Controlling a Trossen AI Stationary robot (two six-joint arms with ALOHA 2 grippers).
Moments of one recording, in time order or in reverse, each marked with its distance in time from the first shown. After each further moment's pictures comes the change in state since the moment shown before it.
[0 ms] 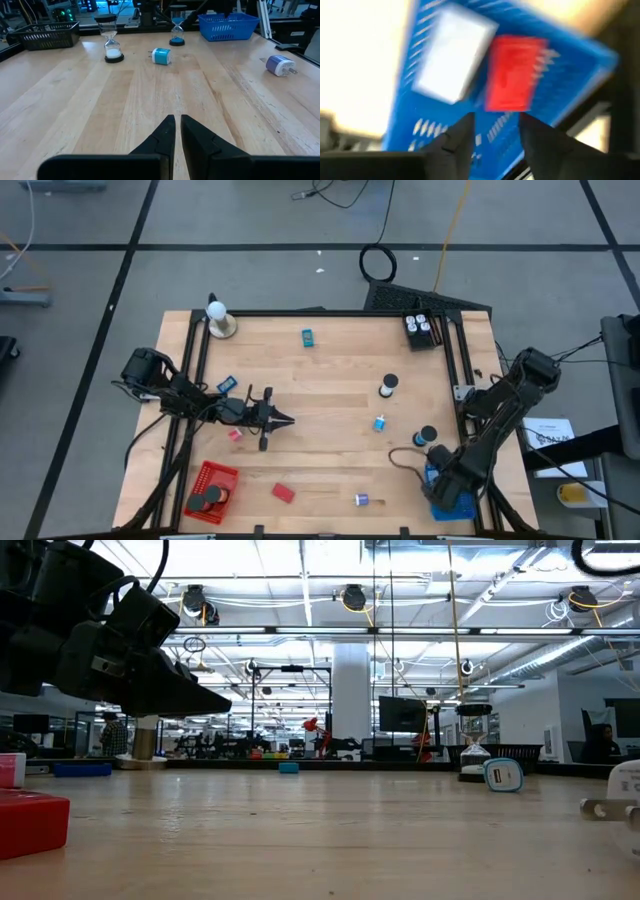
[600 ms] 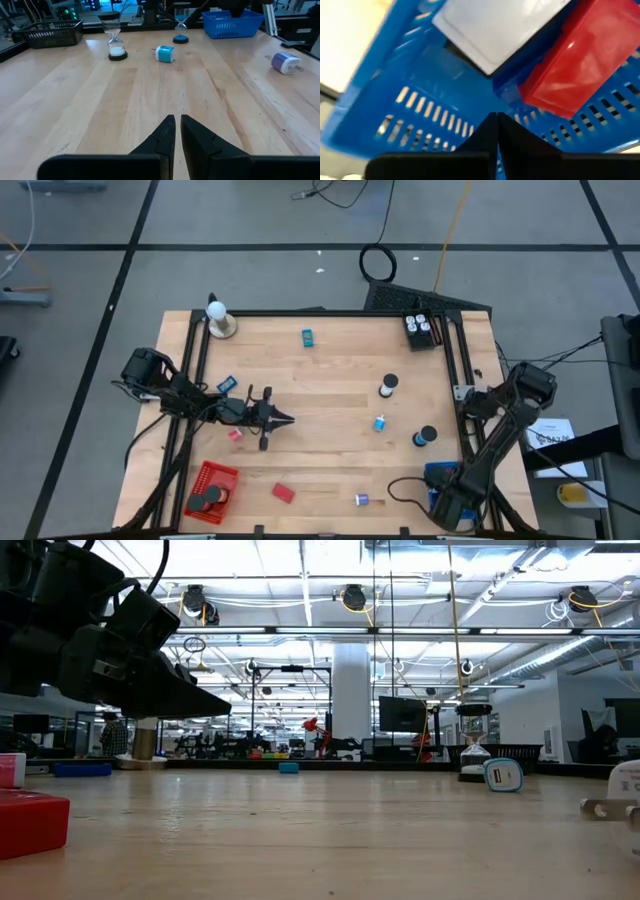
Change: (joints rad) left arm 0.000 0.000 0.000 -0.011 -0.018 0.001; right arm 0.091 0.142 0.000 0.162 -0.026 -0.245
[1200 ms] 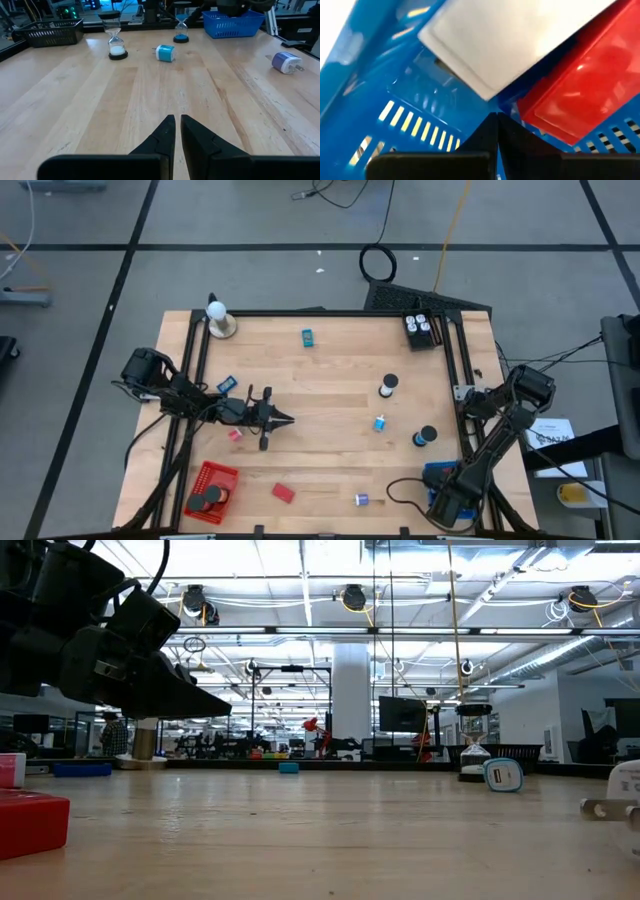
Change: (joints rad) left arm 0.000 0.000 0.000 -0.003 -0.001 -0.003; right arm 0.002 0.029 -0.045 0.058 0.000 -0.049
